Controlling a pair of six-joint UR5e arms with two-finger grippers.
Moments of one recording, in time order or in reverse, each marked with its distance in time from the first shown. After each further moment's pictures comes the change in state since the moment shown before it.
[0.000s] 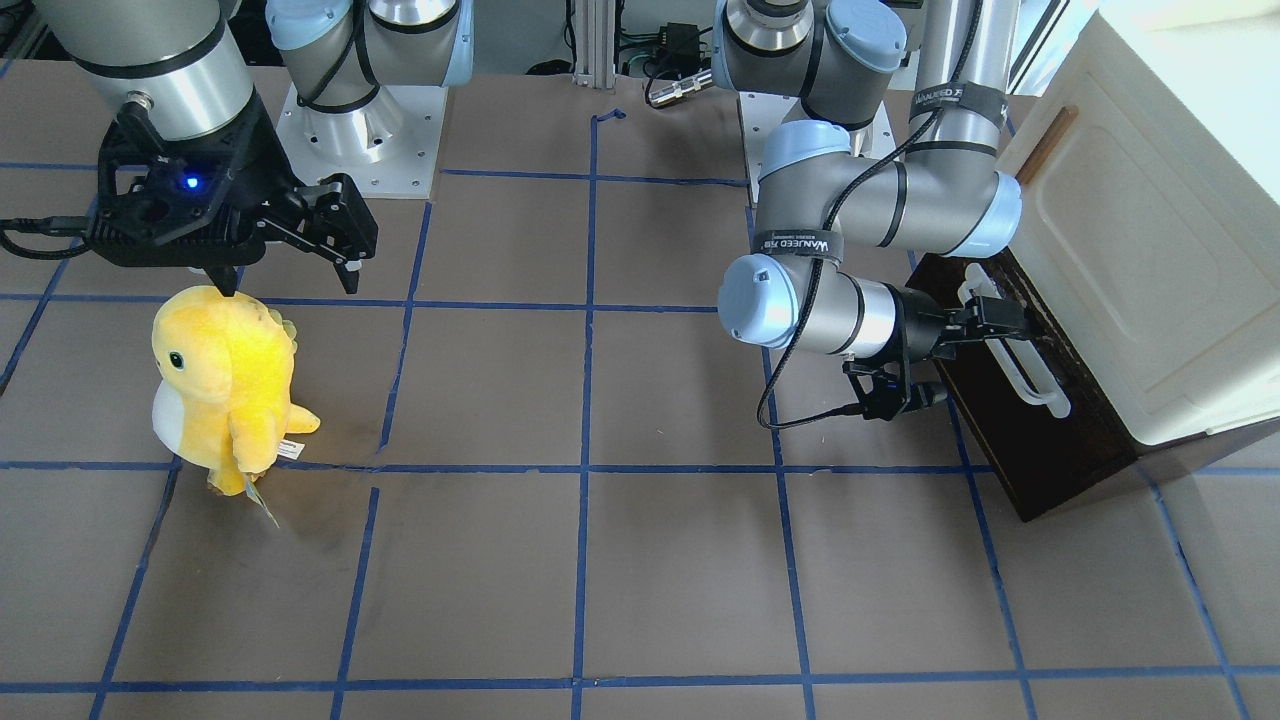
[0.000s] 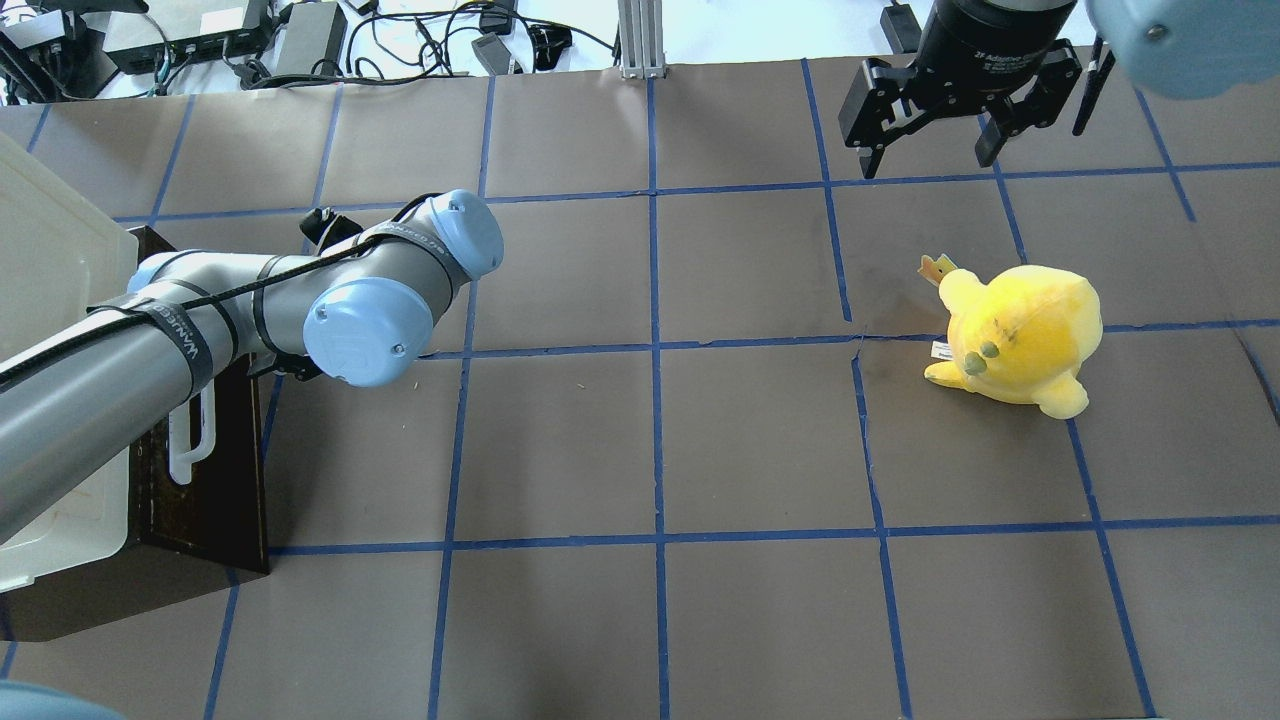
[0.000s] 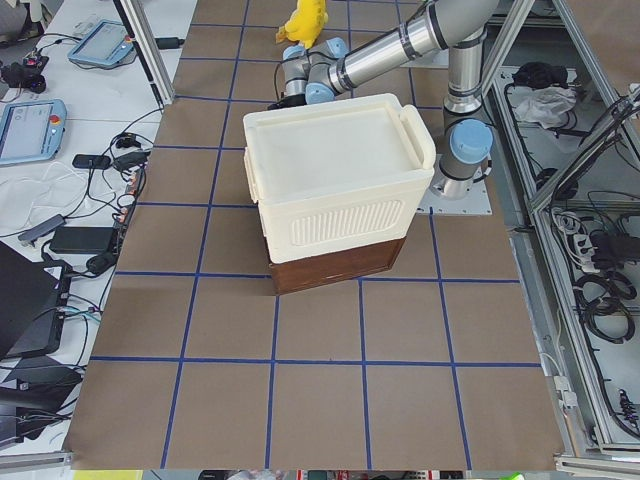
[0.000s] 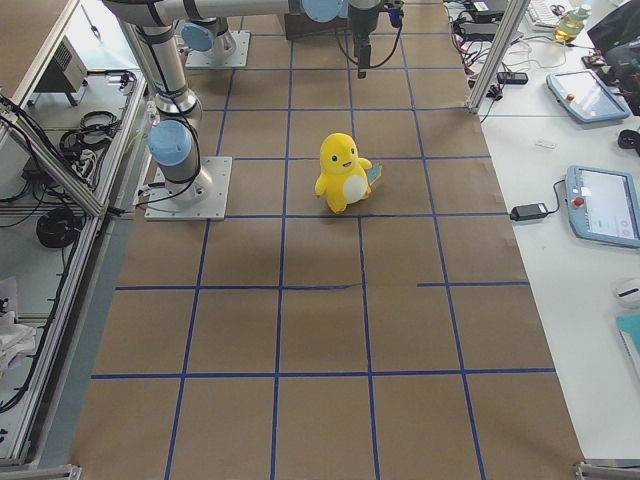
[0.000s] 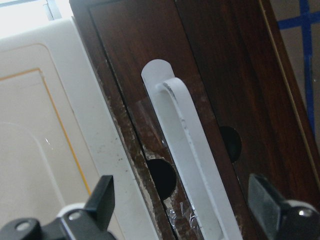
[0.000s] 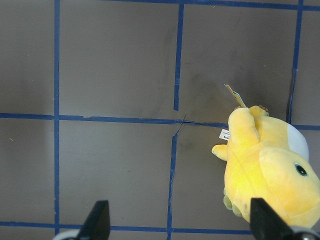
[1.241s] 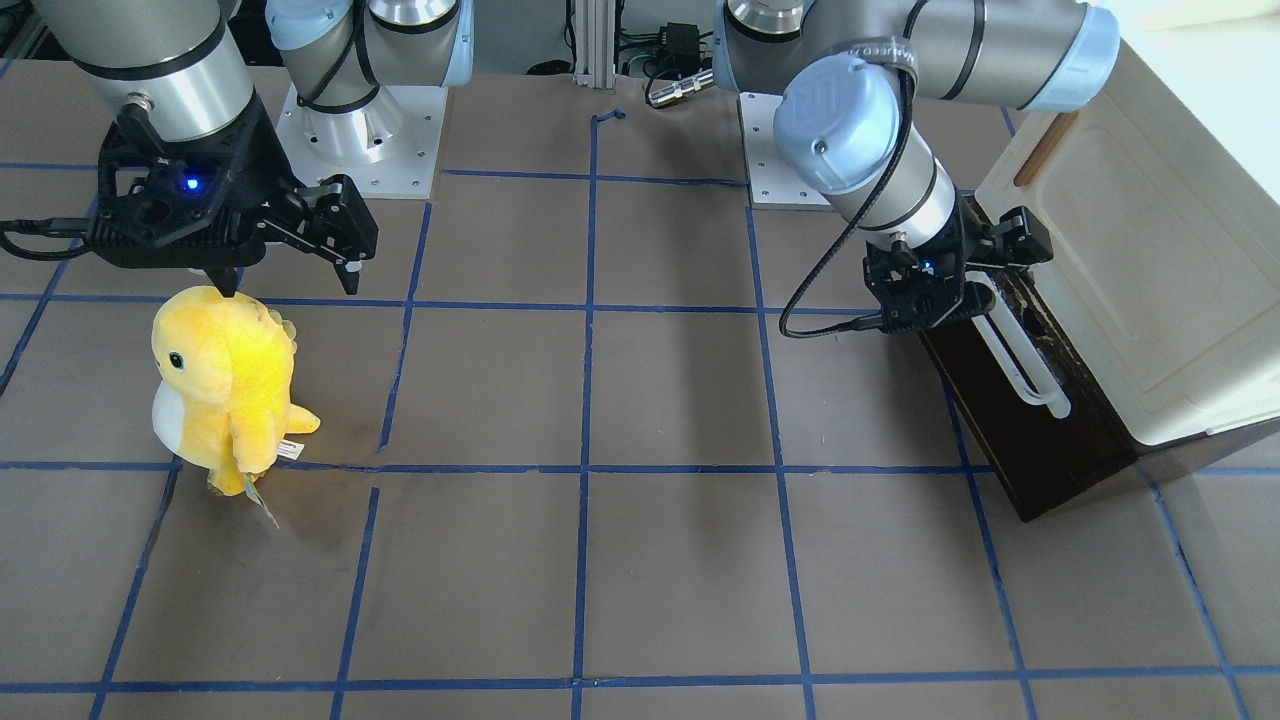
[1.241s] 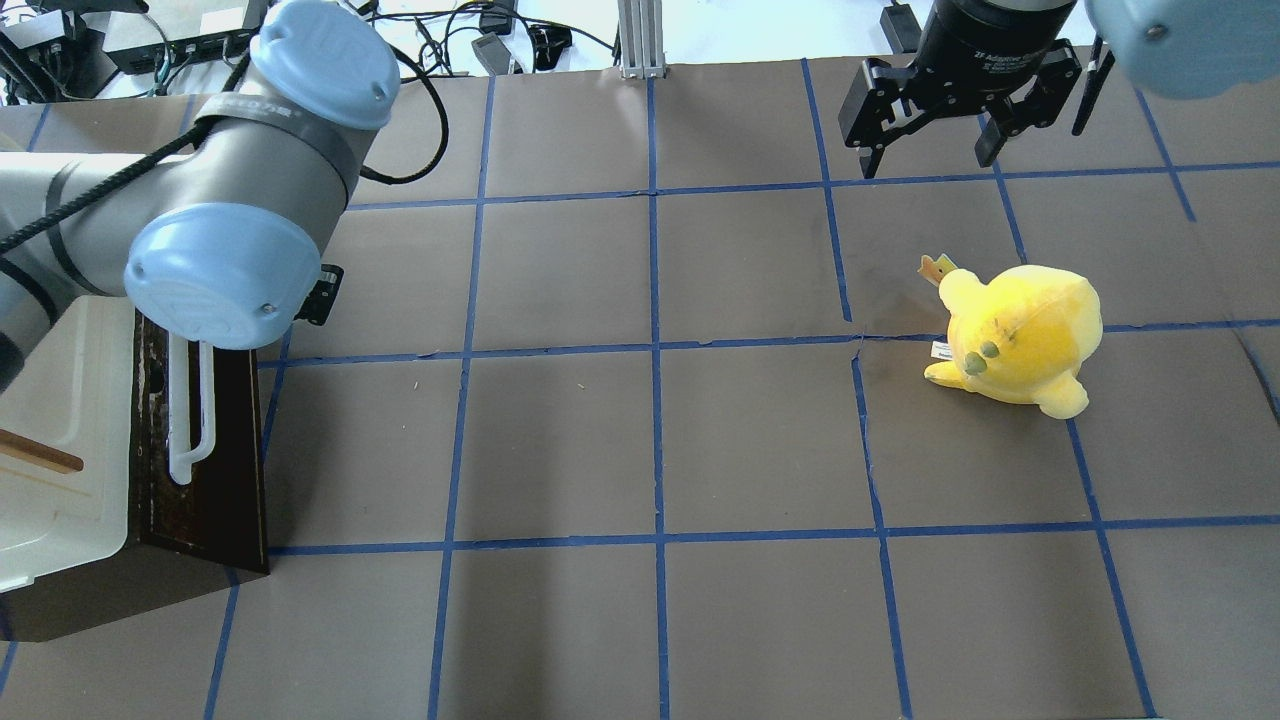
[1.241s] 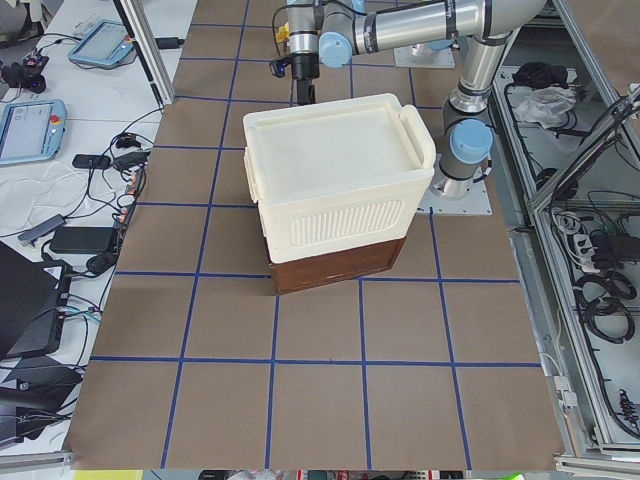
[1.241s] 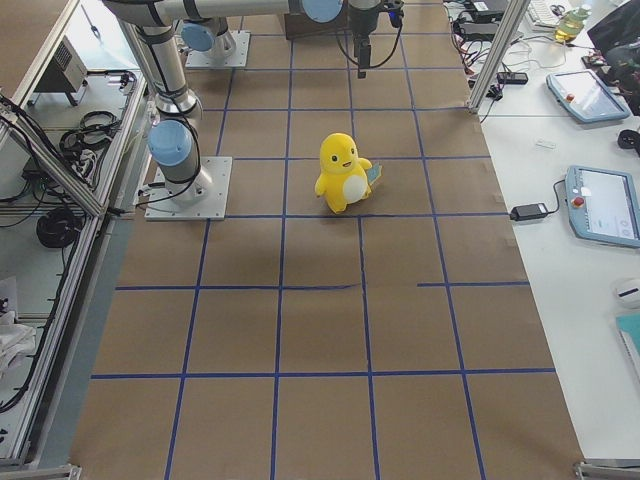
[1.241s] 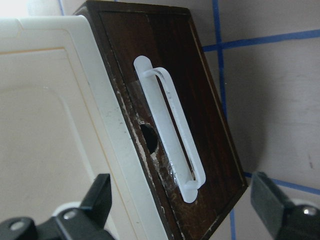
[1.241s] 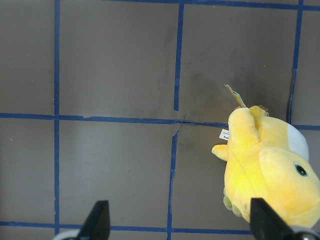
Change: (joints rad) left arm -0.007 0.201 0.111 -0.016 -0.334 0.177; right arm 0.000 0.000 0.000 0.000 0.000 0.000
